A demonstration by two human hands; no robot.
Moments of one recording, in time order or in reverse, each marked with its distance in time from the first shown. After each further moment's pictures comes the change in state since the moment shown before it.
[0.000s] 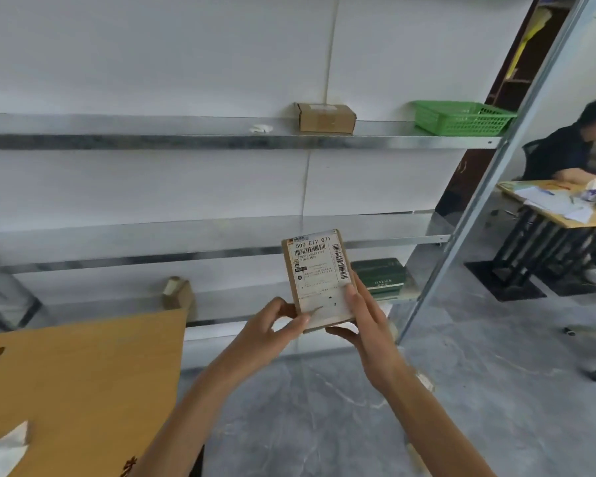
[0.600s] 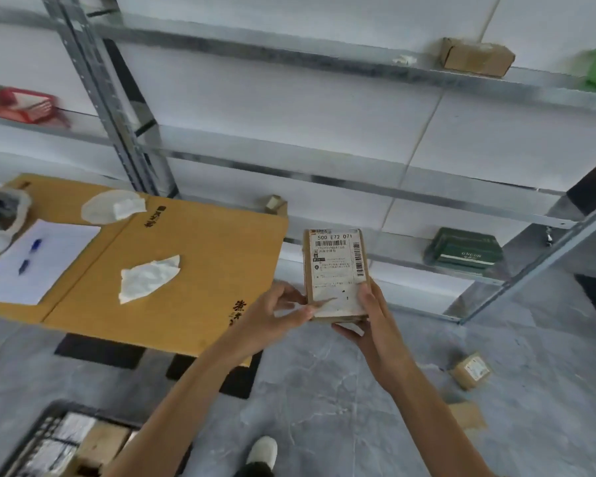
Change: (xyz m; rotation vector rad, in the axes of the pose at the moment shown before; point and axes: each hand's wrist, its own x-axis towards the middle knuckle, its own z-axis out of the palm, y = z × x) left_hand -0.219 -0.098 -0.019 -0.120 0.205 -0.170; right_hand -0.156 0.079 0.088 0.030 -0.280 0.292
